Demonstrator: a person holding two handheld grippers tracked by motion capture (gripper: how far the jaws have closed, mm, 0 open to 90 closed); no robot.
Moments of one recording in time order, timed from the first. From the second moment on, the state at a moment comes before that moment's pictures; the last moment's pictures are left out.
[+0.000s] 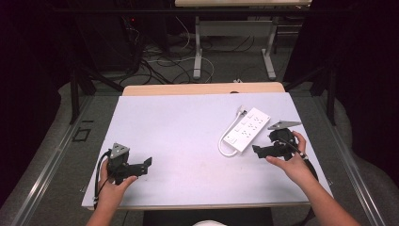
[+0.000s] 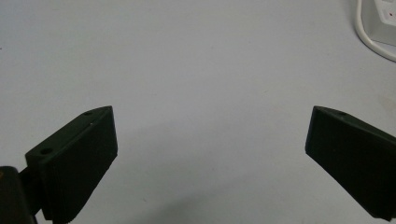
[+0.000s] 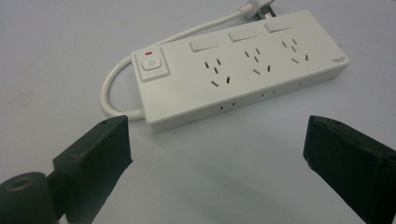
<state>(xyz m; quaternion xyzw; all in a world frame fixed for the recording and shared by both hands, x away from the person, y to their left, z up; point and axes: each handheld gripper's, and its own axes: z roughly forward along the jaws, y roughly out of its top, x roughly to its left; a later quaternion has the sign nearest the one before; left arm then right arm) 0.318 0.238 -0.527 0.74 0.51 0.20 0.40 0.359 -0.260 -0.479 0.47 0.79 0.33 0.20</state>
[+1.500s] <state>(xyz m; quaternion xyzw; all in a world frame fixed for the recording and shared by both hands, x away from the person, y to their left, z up) 0.319 0.240 -0.528 0.74 0.51 0.20 0.39 0.422 -0.236 -0.457 0.47 0.82 0.29 0.18</state>
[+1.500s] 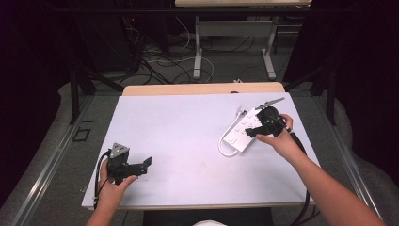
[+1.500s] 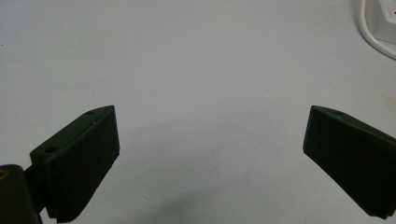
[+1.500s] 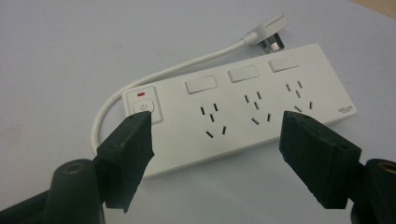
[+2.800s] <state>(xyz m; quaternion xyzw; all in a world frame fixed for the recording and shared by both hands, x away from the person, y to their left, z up) 0.320 0.243 -0.529 0.74 0.51 0.20 0.39 0.465 -0.211 -0.485 0.49 0.82 0.27 0.14</state>
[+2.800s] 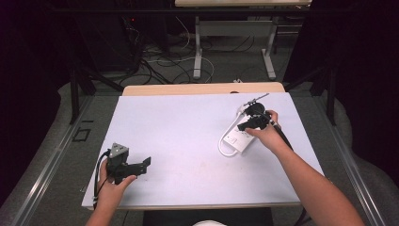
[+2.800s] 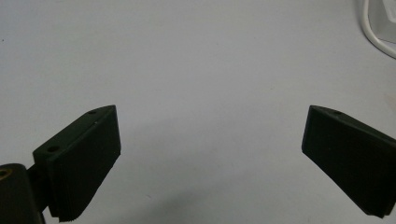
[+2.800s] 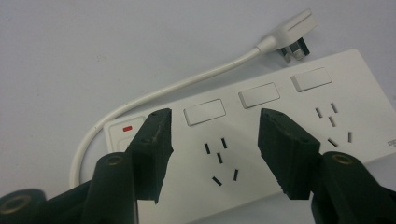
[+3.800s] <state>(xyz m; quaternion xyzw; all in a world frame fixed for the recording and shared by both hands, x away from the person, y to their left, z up) 0.320 0.242 -0.530 0.73 0.52 0.20 0.39 0.480 -0.190 -0.503 0.49 0.82 0.28 0.11</state>
